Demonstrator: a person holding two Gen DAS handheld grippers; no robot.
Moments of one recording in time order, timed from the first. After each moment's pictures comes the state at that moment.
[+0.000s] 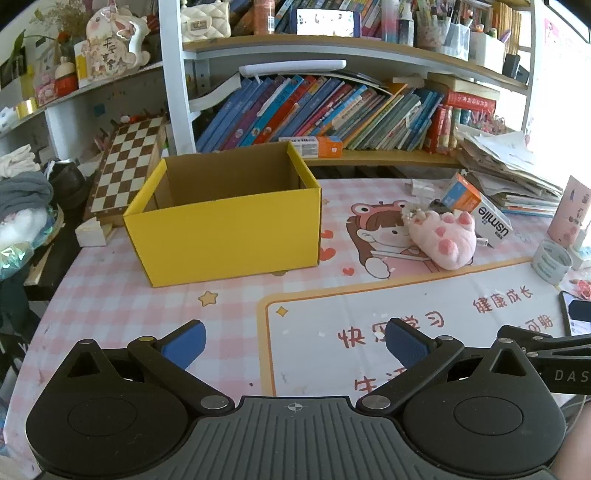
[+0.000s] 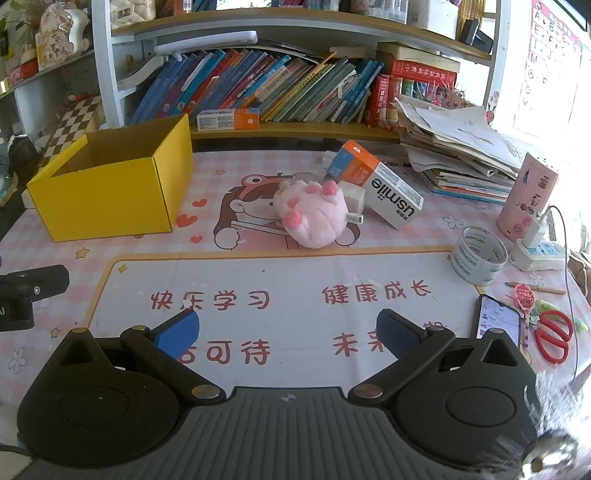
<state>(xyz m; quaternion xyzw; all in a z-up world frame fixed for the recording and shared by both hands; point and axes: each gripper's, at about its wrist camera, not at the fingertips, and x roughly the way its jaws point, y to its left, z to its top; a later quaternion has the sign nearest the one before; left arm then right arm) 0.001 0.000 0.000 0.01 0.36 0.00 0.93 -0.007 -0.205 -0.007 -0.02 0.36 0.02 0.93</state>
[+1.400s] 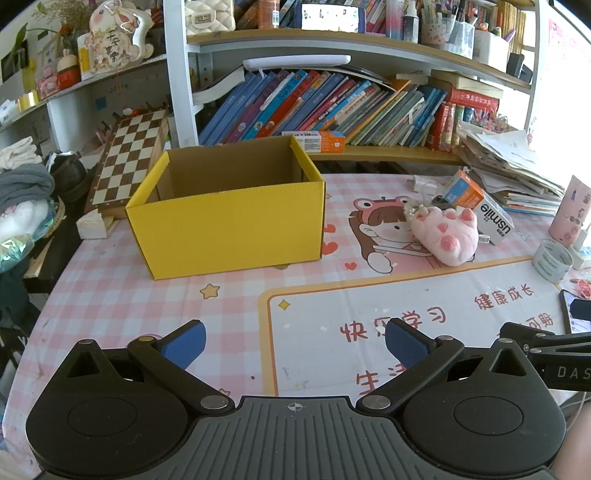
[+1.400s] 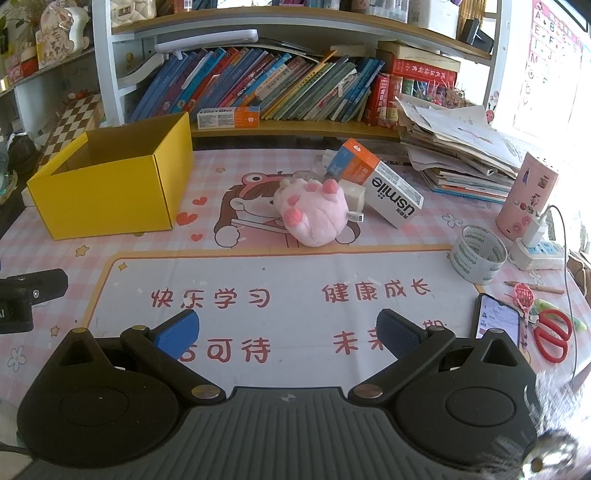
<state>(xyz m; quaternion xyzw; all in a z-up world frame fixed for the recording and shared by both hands) -0.002 0.004 -0.001 0.01 0.36 0.00 0.93 -0.008 -0.205 -0.007 -0.02 0.36 0.02 0.93</state>
